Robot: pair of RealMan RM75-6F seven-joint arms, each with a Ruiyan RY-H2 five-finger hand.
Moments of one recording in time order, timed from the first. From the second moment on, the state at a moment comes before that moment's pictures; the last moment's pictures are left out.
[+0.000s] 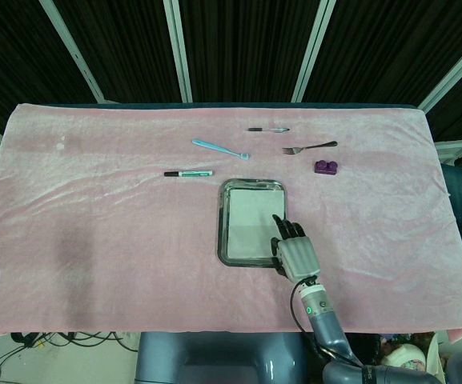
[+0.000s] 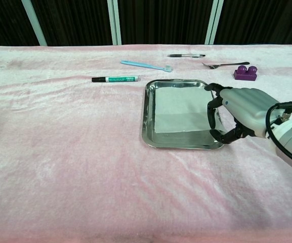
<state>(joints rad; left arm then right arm) -0.02 -1.08 -0.10 -1.74 1.29 1.49 0.06 0.49 -1.74 0.18 -1.57 -1.12 1.16 -0.65</state>
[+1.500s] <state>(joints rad) -0.02 -1.08 -0.10 -1.75 1.29 1.48 0.06 0.54 -1.72 0.15 -1.53 -1.07 1.12 -0.60</state>
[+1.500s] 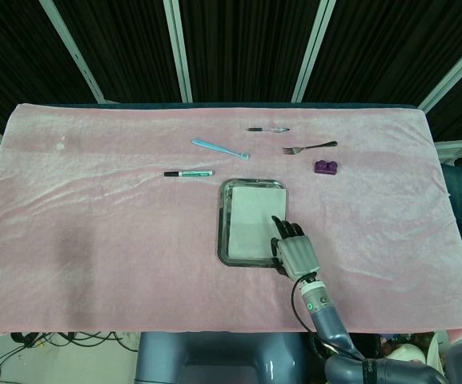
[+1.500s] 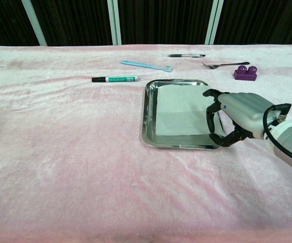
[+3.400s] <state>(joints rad) -0.03 -1.09 -0.10 -1.75 1.29 1.48 0.07 0.68 -1.68 0.22 -1.55 -0.93 0.97 -0.56</state>
